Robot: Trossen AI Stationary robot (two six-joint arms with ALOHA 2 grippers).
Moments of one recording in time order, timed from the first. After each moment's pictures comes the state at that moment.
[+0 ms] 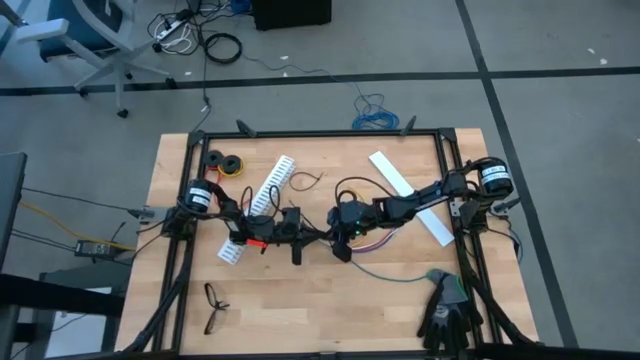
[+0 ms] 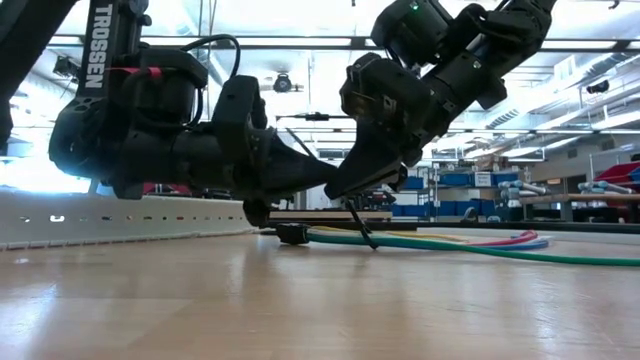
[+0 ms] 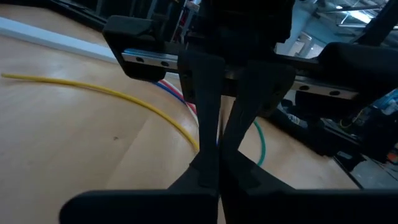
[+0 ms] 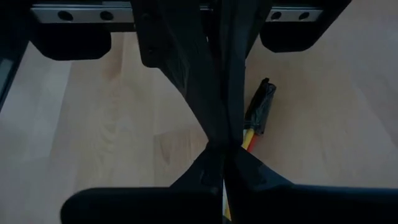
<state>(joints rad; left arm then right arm) -0.12 2.12 0.53 1.57 -0.14 -0.45 0.08 1.78 0.88 0.29 -0.07 0.37</state>
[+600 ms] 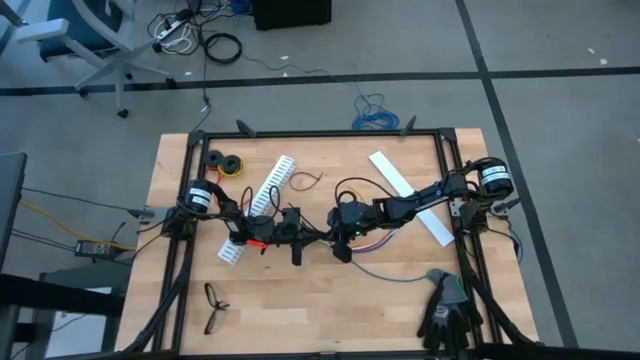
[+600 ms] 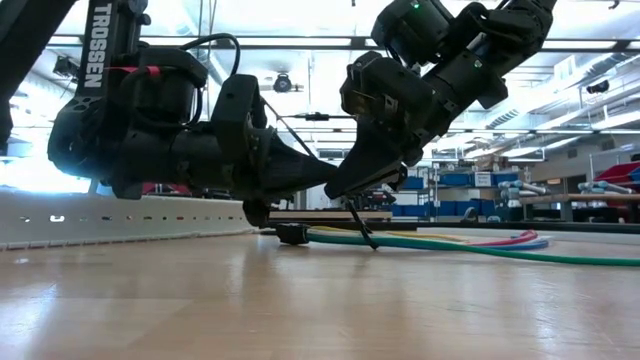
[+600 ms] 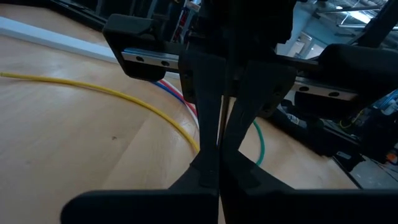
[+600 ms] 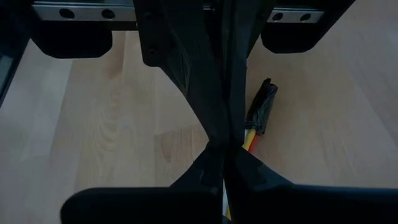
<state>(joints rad) -0.12 2.12 0.53 1.57 -0.16 -0.45 0.08 1.78 0.88 0.29 -0.07 0.36</state>
